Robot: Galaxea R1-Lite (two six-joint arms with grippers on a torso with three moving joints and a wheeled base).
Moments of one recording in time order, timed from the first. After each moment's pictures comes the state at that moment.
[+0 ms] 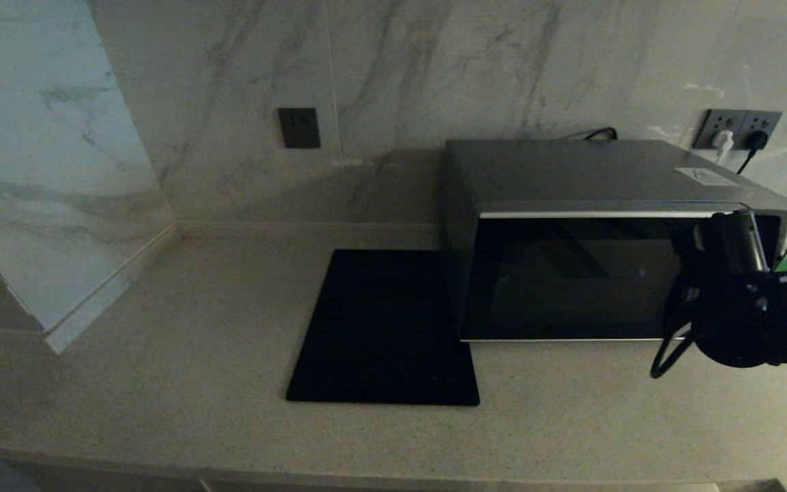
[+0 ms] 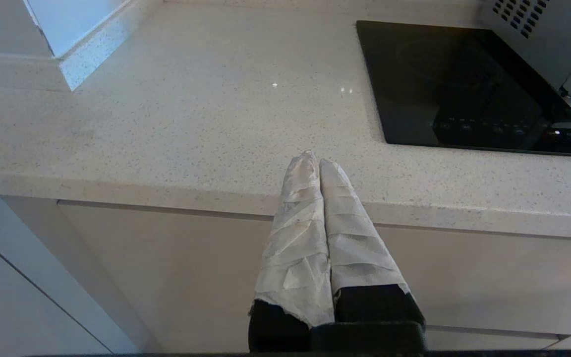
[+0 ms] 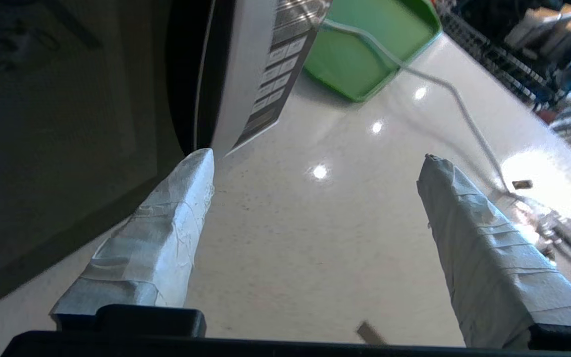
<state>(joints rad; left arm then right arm) 0.00 0.00 0.00 -0.01 0.02 -0.07 0.24 1.71 -0.90 -0.18 -1.11 0.36</state>
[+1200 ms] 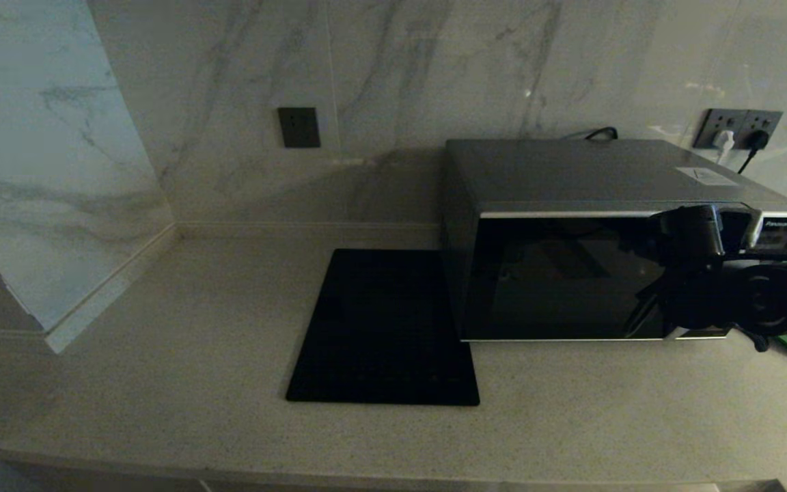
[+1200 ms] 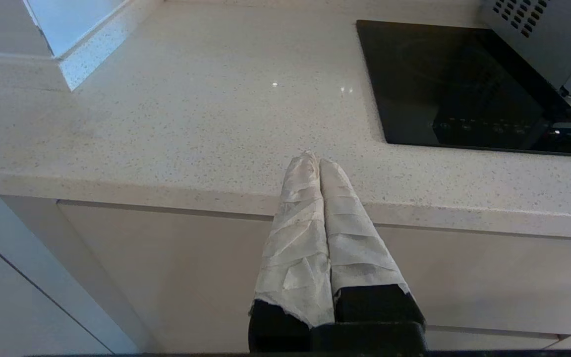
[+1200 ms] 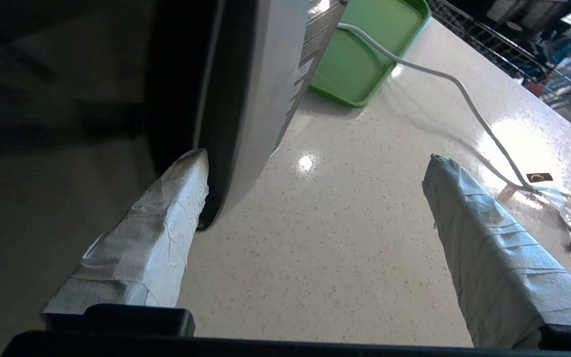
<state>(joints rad) 0.00 0.00 0.00 -0.01 0.02 -0.07 0.11 1.91 -1.08 -0.20 -1.10 0.38</state>
